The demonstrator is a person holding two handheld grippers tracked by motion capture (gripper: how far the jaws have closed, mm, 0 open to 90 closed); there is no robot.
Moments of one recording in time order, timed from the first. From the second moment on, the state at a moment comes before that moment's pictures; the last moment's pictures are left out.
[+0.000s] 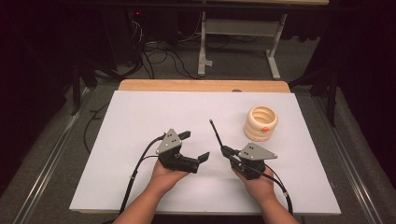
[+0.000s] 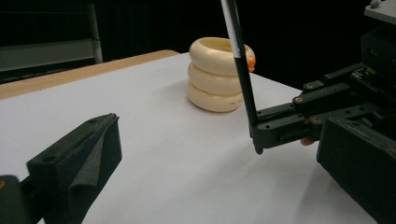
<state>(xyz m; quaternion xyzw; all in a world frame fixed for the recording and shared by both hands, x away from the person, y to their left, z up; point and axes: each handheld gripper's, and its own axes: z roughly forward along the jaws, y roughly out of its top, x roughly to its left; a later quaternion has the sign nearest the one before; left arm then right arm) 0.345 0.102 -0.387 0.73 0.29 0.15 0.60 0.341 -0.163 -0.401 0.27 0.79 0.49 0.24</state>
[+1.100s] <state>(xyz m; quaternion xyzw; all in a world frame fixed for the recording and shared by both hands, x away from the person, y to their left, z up) 0.343 0.116 -0.380 0.69 0.30 0.13 0.65 0.322 -0.138 -0.407 0.23 0.80 0.51 0.22</state>
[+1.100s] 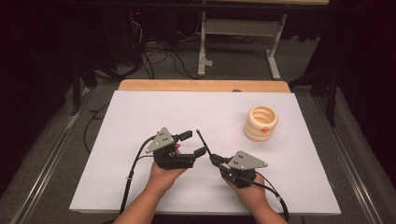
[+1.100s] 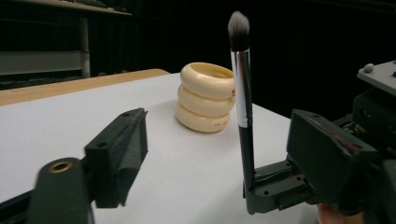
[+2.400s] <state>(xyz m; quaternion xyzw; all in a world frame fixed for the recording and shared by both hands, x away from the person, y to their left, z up) 0.344 0.119 -0.383 0.68 0.28 0.07 0.67 0.321 -0.133 -0.410 0.23 0.81 0.50 0.22</state>
